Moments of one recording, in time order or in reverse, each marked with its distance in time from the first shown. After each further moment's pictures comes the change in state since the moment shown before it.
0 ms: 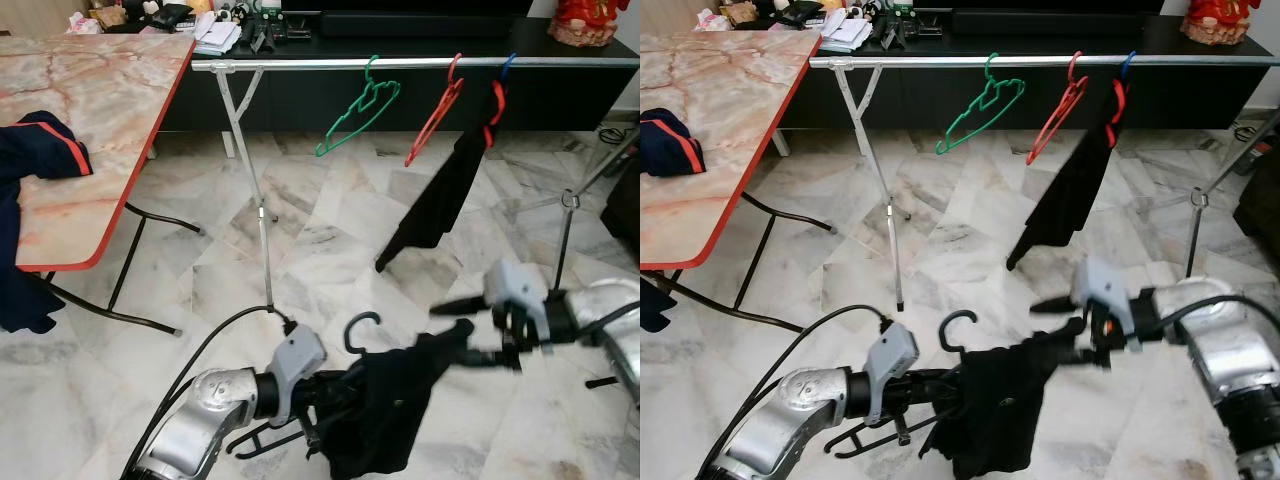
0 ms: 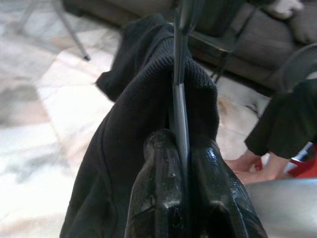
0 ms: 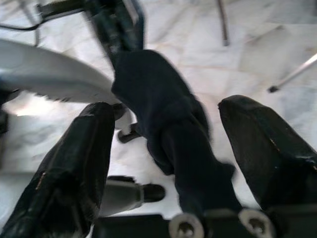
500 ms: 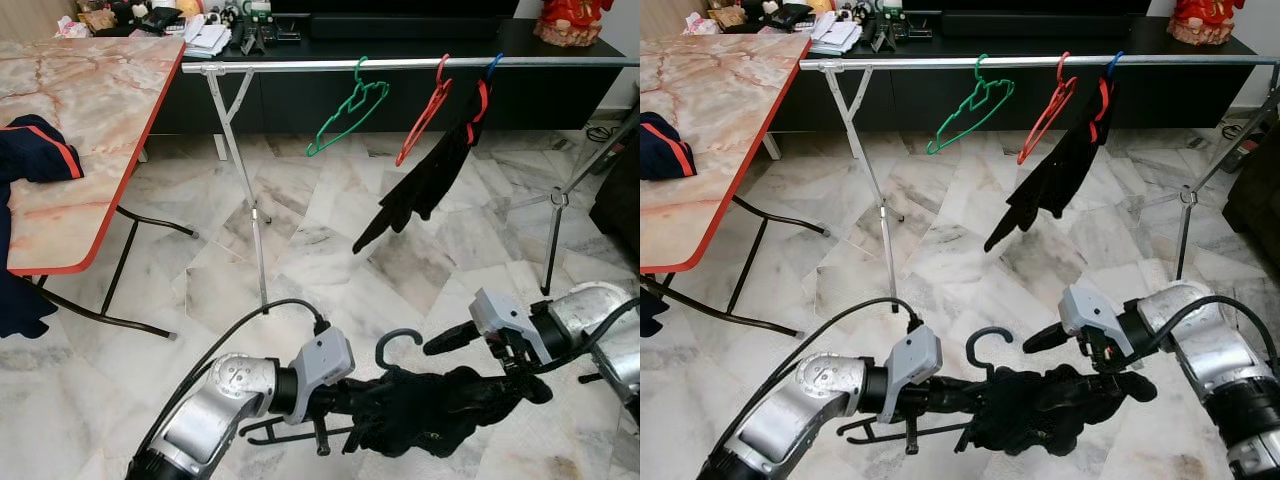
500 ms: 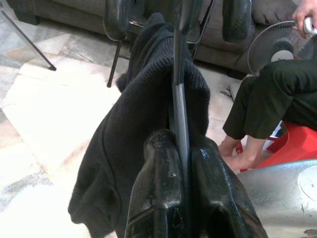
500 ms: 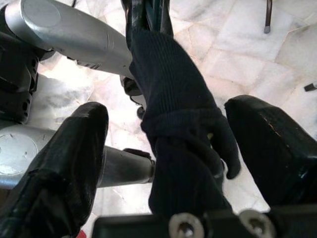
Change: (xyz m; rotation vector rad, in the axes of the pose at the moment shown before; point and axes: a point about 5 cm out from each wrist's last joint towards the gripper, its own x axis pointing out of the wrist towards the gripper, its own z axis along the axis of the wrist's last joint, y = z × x) left arm 0.009 -0.007 0.015 0.074 0.031 -0.139; right arm 0.002 -0.001 -0.004 -0.062 0.096 0.135
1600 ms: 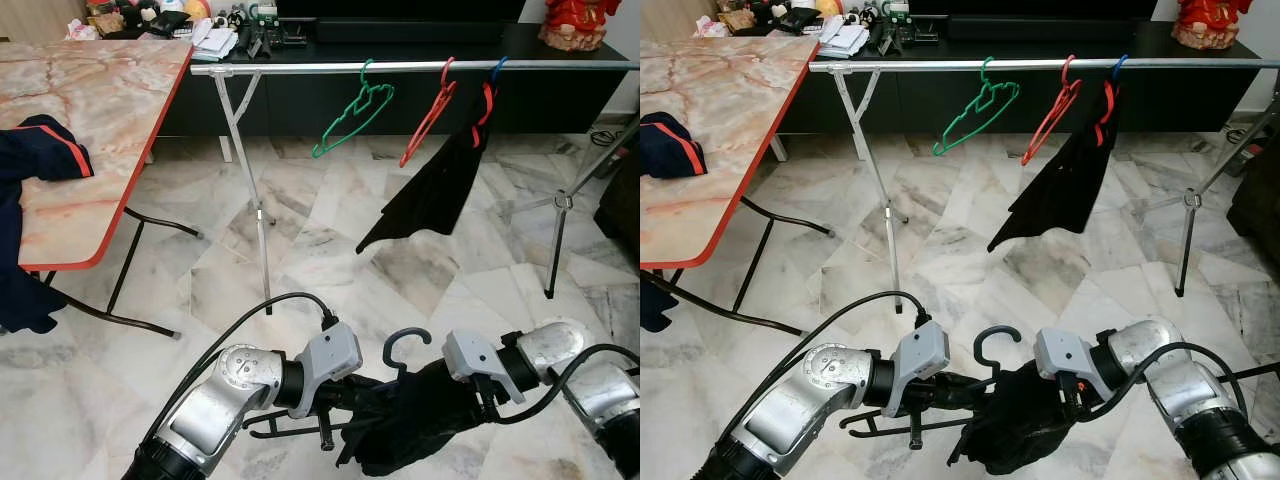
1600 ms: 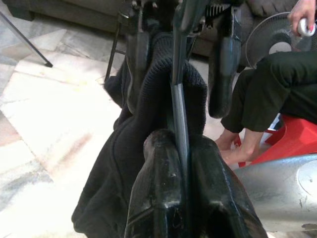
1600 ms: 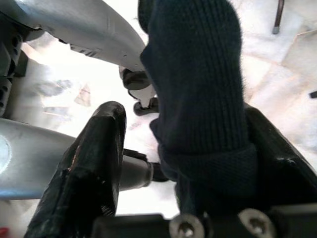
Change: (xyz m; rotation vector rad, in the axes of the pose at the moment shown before) left arm 0.005 0.000 0.005 0.013 0.025 -0.021; right arm 0.043 0.007 -0.020 -0.076 0.040 -0.008
